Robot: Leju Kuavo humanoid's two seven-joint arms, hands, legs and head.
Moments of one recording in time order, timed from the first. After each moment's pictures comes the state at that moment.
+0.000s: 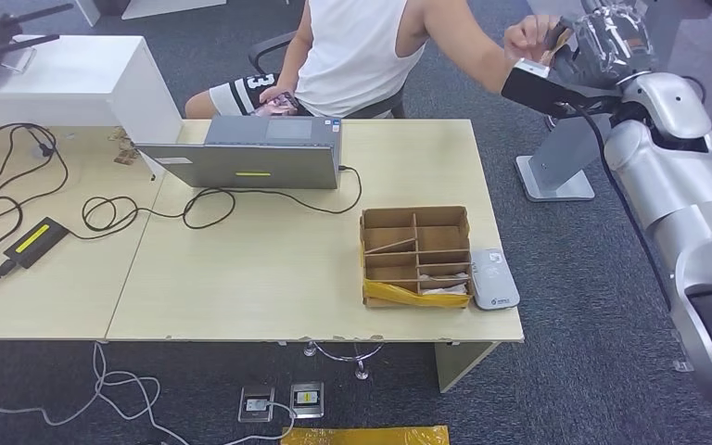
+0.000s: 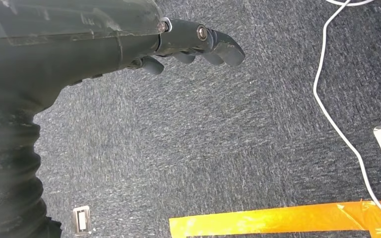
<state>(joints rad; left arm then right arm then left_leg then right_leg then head) -0.14 0.22 -0.40 -0.20 0.16 0.23 -0.15 -1.32 -0.26 0.54 -0.44 0.98 -0.38 -0.30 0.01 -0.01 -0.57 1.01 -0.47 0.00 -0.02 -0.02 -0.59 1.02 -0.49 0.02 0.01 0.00</state>
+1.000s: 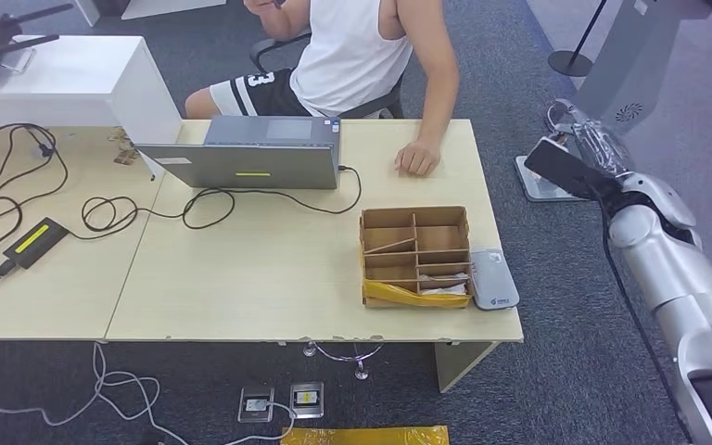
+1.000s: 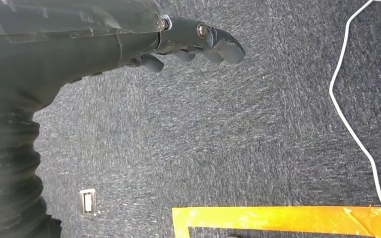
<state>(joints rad) -0.13 0.21 -0.40 -0.20 0.22 0.26 -0.11 -0.95 -0.40 0.43 -0.72 0.66 -0.13 -0.28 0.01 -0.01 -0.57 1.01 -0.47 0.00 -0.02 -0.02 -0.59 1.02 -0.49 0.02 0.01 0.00</state>
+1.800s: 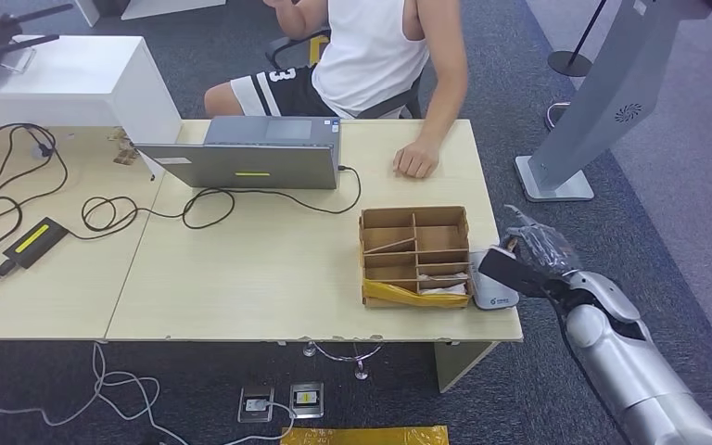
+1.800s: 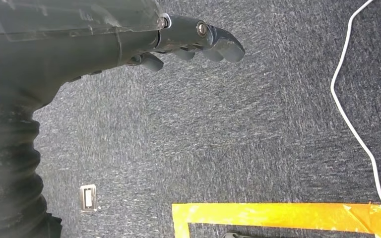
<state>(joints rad) -0.13 0.20 -0.40 -0.20 0.23 0.27 -0.10 -0.55 -0.40 0.39 -1.01 0.74 -0.11 -0.18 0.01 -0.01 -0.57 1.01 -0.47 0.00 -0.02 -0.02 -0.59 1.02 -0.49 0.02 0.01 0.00</state>
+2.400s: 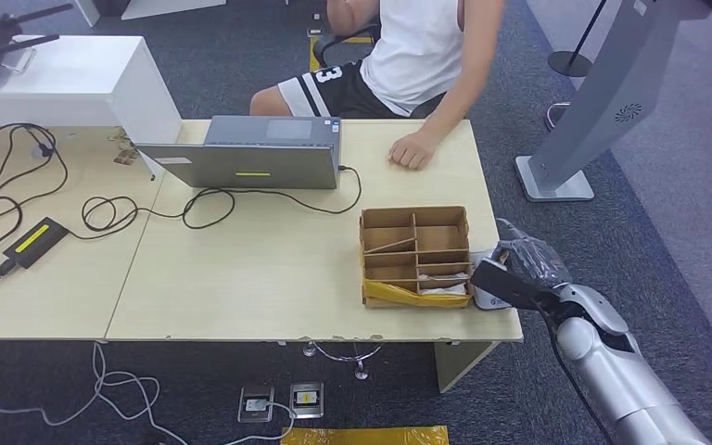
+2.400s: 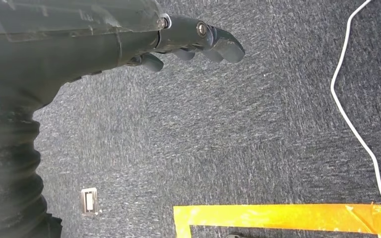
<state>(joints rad) -0.13 0.21 -0.41 -0.20 0.22 0.26 -0.11 -0.50 -0.38 0.39 -1.02 0.74 -0.12 -0.16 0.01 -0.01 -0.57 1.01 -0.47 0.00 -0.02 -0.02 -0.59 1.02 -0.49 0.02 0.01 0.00</state>
